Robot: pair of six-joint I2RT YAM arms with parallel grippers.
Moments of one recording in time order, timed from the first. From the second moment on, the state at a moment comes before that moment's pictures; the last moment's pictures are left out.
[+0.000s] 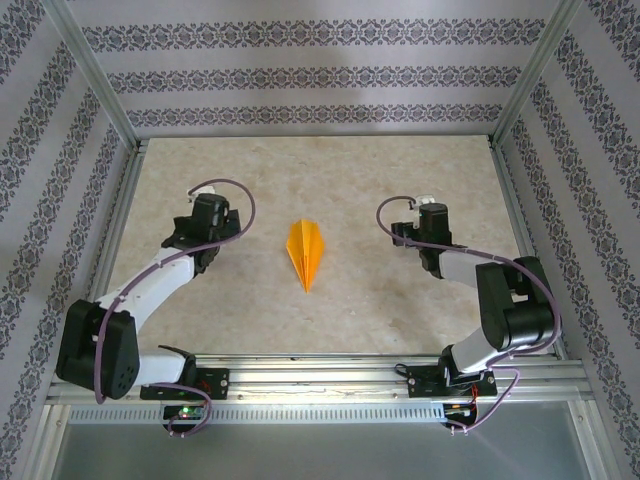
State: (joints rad) left arm -0.23 1.30 0.76 -0.18 -0.44 -0.24; right arm 0.11 1.54 0.61 0.29 0.08 -0.02
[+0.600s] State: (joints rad) left arm -0.05 1.56 0.40 0.70 -0.21 0.03; right arm -0.01 1.53 0.36 0.83 -0.05 0.02
